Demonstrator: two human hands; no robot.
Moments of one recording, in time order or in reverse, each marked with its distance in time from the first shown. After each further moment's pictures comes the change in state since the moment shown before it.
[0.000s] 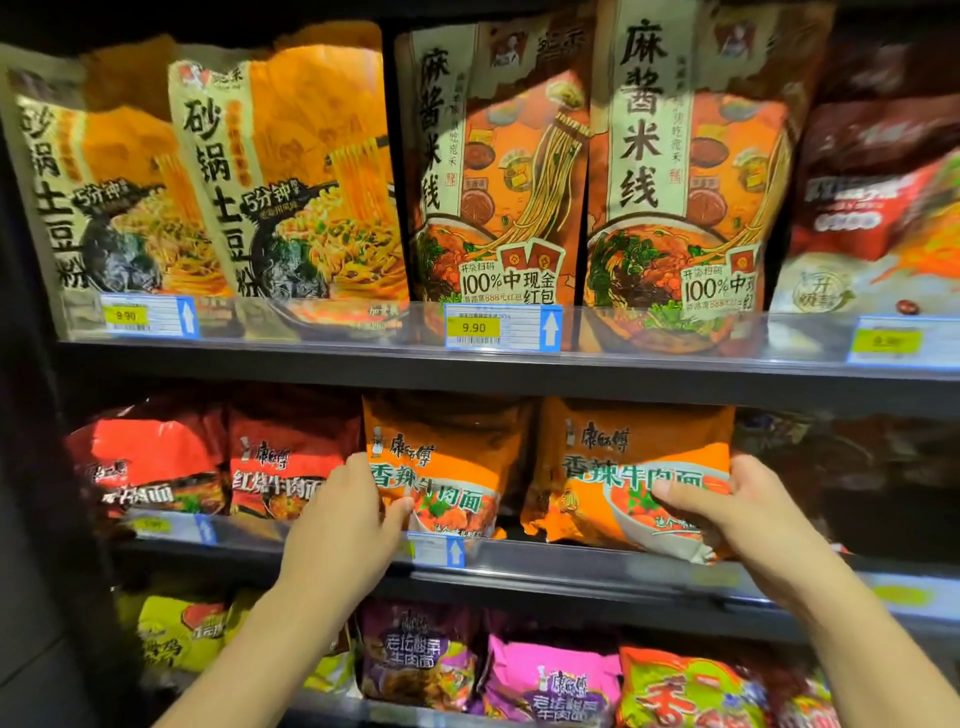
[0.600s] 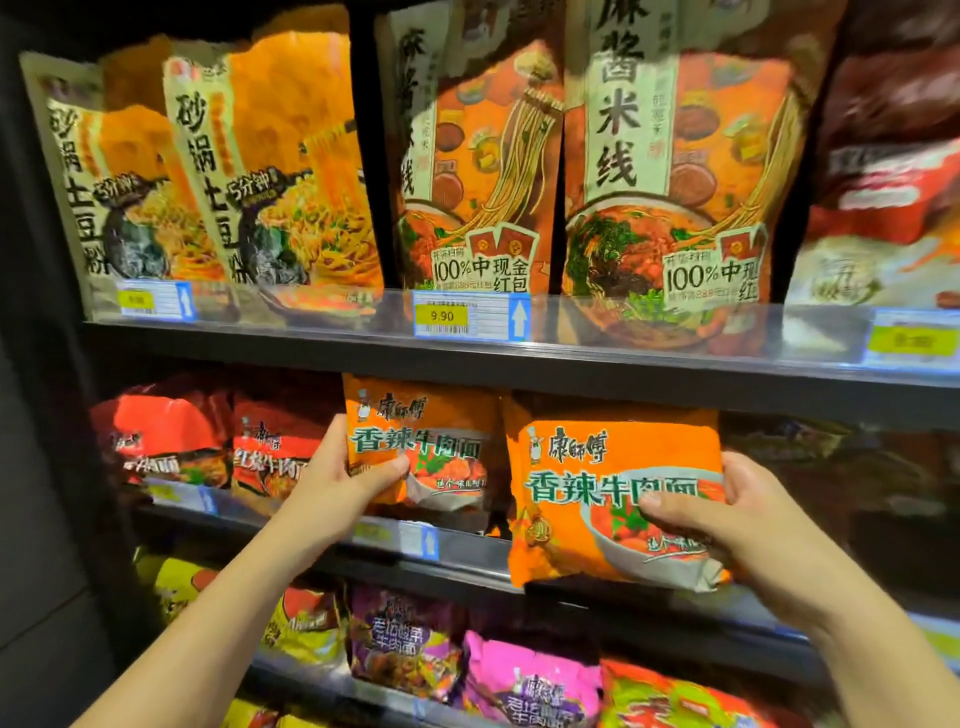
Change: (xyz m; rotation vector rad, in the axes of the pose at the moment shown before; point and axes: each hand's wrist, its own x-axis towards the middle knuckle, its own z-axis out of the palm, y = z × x) left_hand 0.013 0.012 0.005 -0.882 -0.105 -0.144; right_hand 0.004 -0.010 -0.019 0.108 -0.290 -0.008
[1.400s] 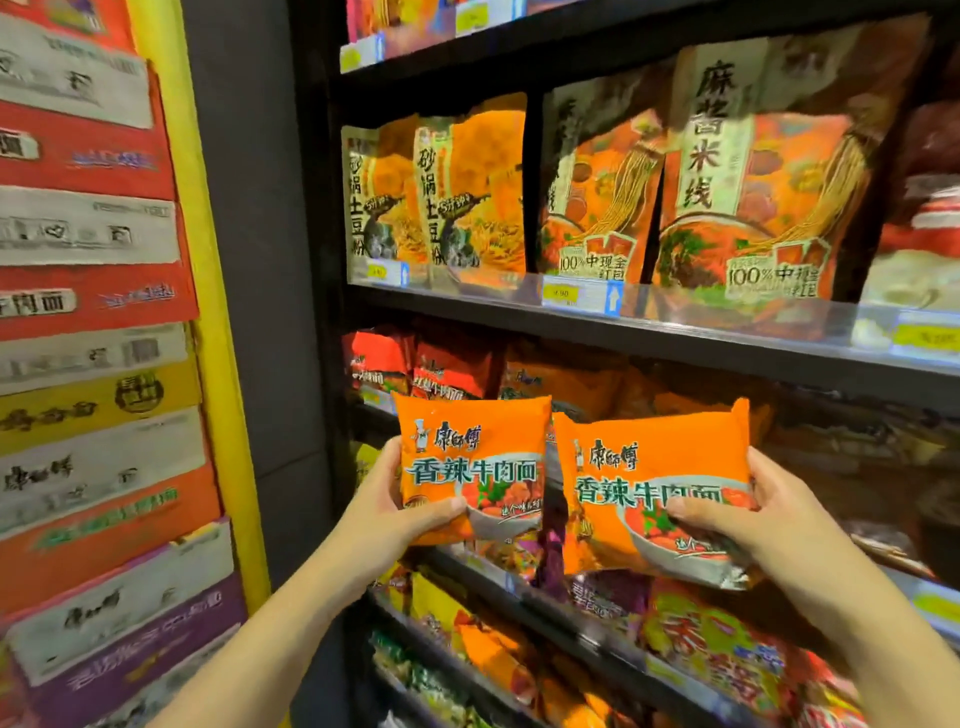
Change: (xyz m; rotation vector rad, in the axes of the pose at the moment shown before) left_hand -0.213 0.057 -0.007 -0.038 0.184 -0.093; right_hand -0.077 -0.015 0.011 -0.070 -0.258 -0.098
